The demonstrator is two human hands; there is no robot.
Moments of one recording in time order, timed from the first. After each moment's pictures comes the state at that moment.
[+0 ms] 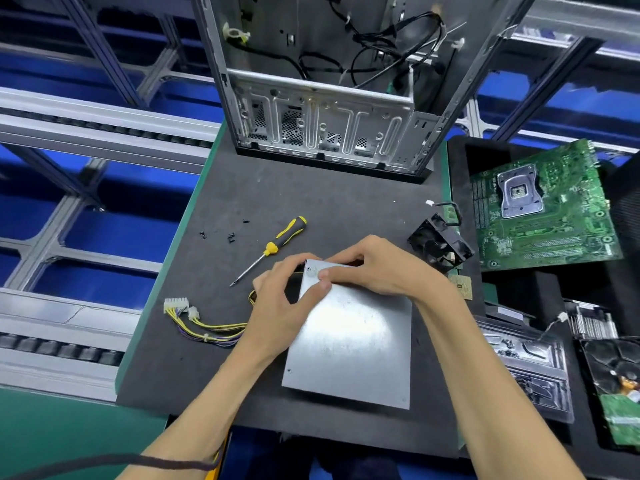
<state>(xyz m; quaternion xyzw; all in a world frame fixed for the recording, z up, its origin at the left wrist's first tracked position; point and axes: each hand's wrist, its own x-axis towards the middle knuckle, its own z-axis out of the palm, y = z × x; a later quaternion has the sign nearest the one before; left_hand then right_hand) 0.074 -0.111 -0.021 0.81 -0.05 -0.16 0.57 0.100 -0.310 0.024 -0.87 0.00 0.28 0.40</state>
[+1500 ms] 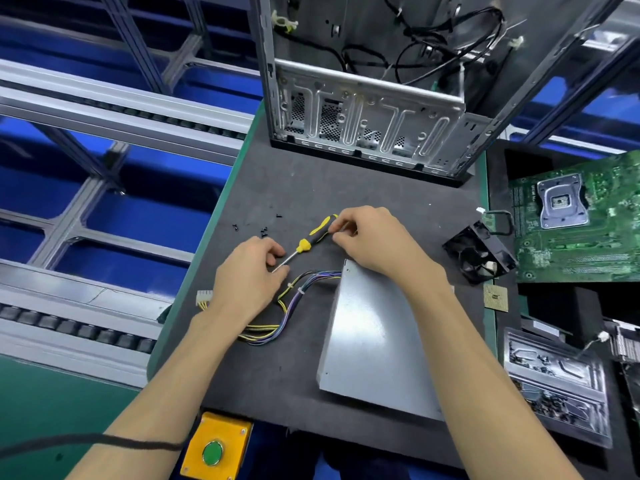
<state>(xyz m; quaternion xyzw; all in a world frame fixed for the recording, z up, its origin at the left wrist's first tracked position) 0.136 -0.040 -0.040 0.95 -0.01 -0.11 0.29 0.149 -0.251 0.011 -0.95 0.04 0.14 0.27</state>
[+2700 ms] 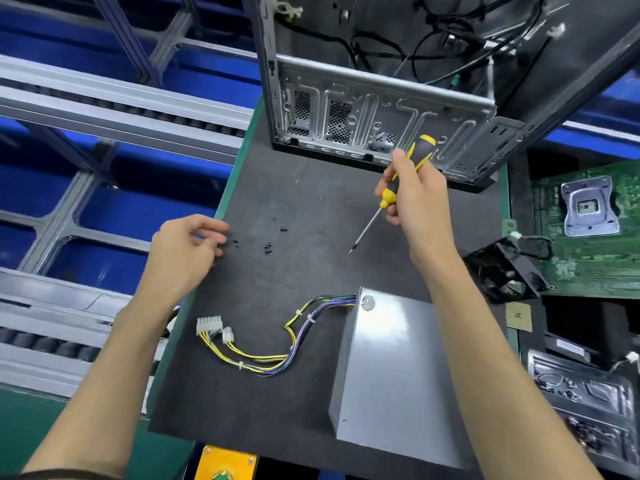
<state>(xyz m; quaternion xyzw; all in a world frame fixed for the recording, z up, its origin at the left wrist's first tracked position) 0.206 0.033 -0.028 0.88 0.11 -0.10 0.45 0.196 -0.257 0.029 -0.72 0.24 -0.08 0.64</state>
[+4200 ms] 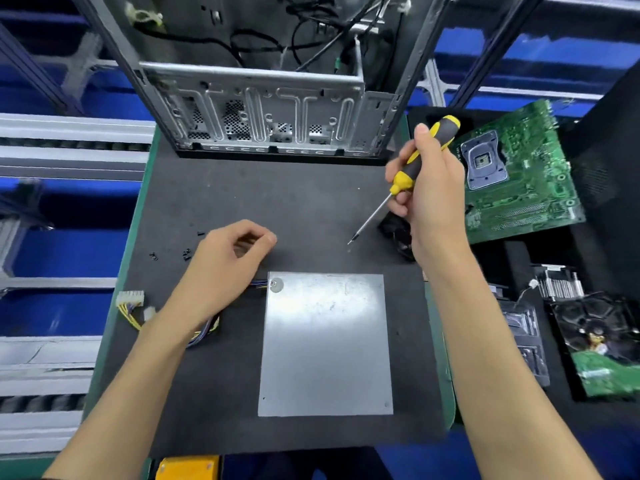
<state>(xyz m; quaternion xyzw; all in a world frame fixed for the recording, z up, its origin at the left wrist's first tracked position) 0.157 -0.111 0.013 0.85 -0.10 -0.19 0.48 0.119 -0.347 0.074 -0.59 0.28 -0.18 0.73</state>
